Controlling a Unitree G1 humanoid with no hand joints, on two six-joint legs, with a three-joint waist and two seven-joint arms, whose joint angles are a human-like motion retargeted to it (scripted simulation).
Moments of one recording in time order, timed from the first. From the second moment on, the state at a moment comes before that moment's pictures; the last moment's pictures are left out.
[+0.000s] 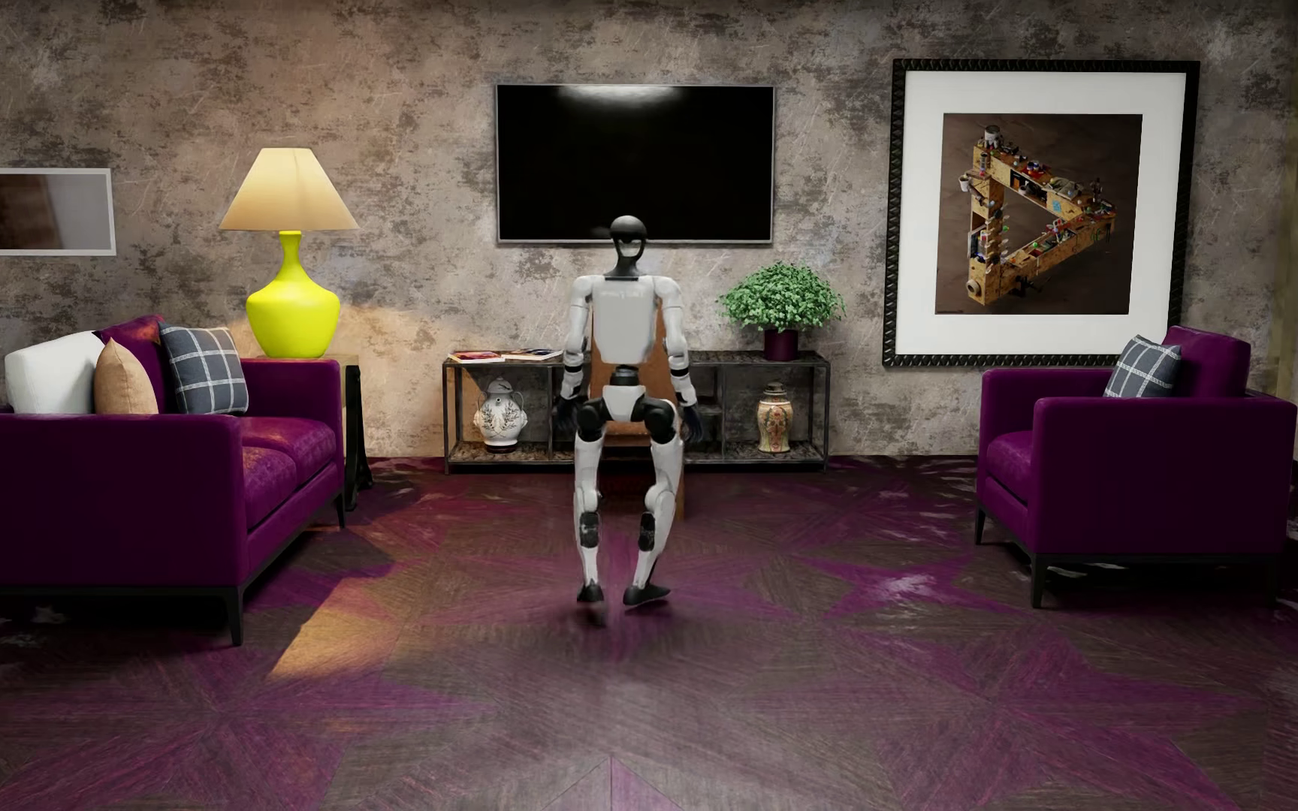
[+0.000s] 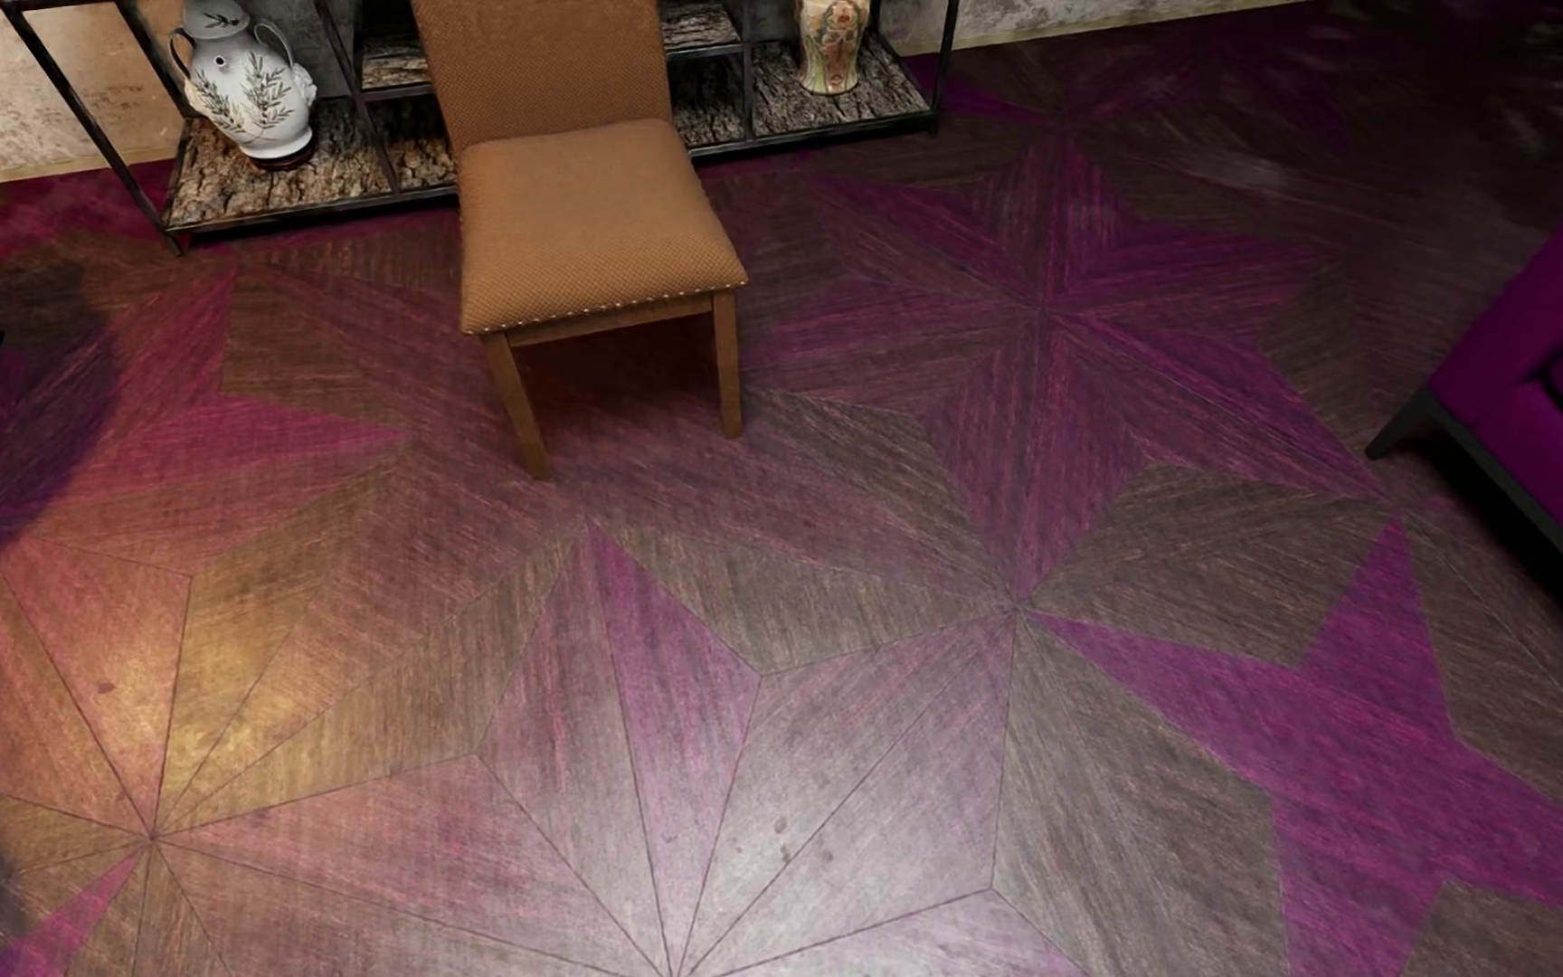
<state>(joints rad) -0.20 -0.30 0.01 0.24 -0.07 0.01 0.47 -0.50 0.00 0.76 0.44 0.26 0.23 -0.28 -0.26 0.09 -0.20 -0.16 -0.14 0.12 0.25 0.65 0.72 0.63 -0.70 0.17 0.35 0.07 0.04</state>
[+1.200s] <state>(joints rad) -0.22 -0.26 0.04 0.04 -0.23 -0.05 0.31 -0.28 0.01 0.41 0.50 0.20 0.15 -0.36 -0.28 0.07 -0.24 0.02 0.04 0.07 0.37 0.62 0.62 0.65 -0.76 0.22 0.32 0.05 0.06</state>
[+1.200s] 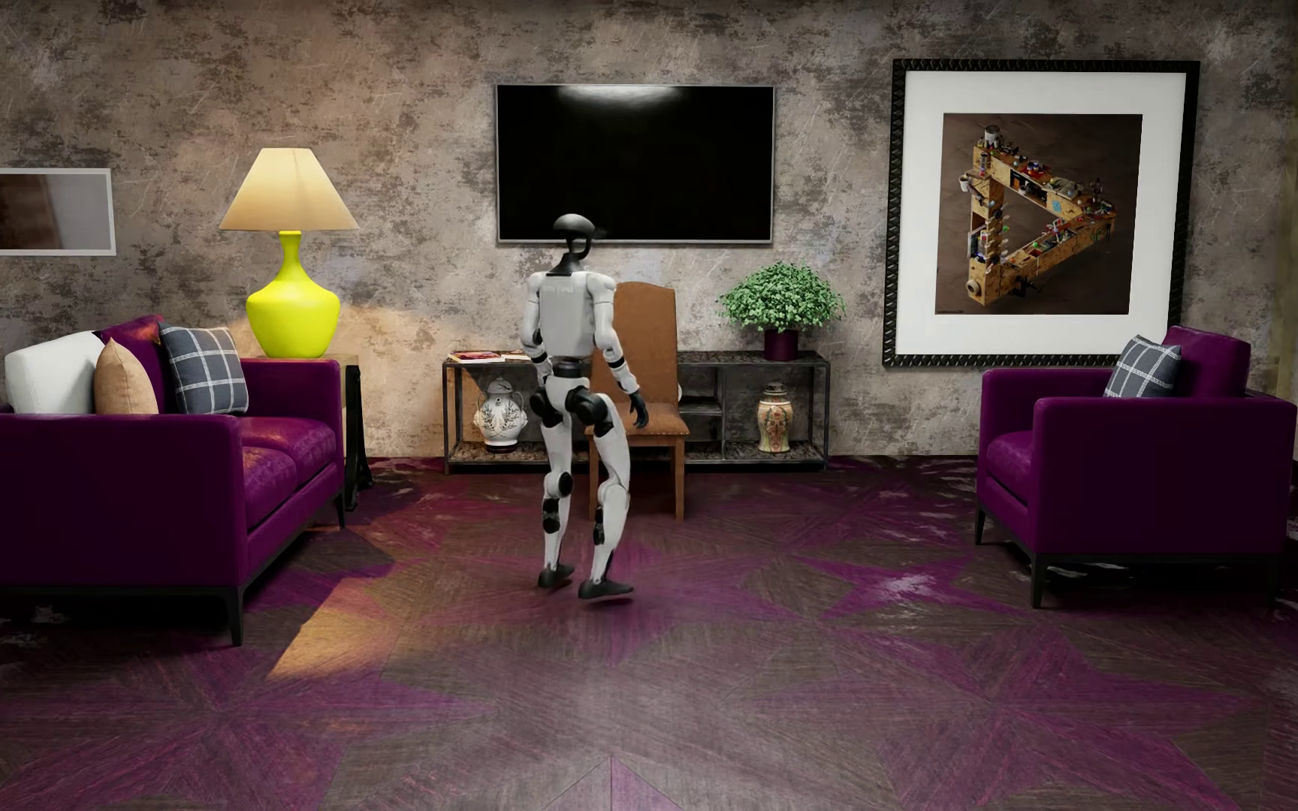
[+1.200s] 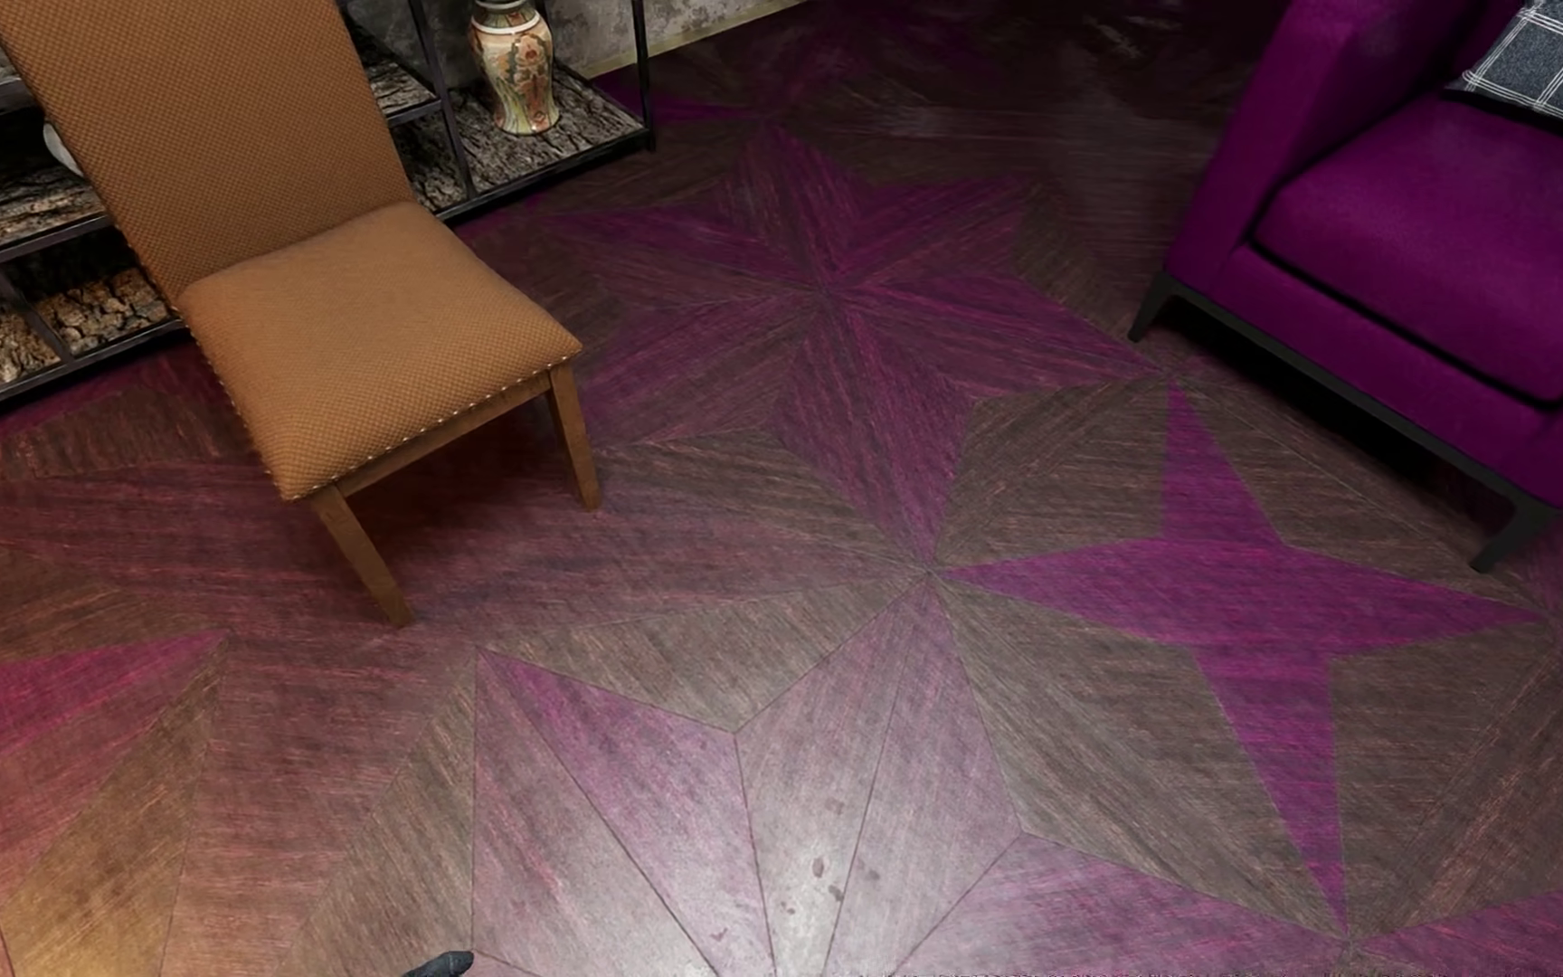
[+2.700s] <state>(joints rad) -0.22 -0.23 0.03 0.11 -0.12 0.01 0.06 -0.08 -0.01 0.41 0.42 0.28 0.08 -0.34 -0.25 0.06 -0.25 -0.10 0.06 0.08 0.41 0.76 0.74 0.71 -0.64 0.24 0.34 0.02 -0.01</state>
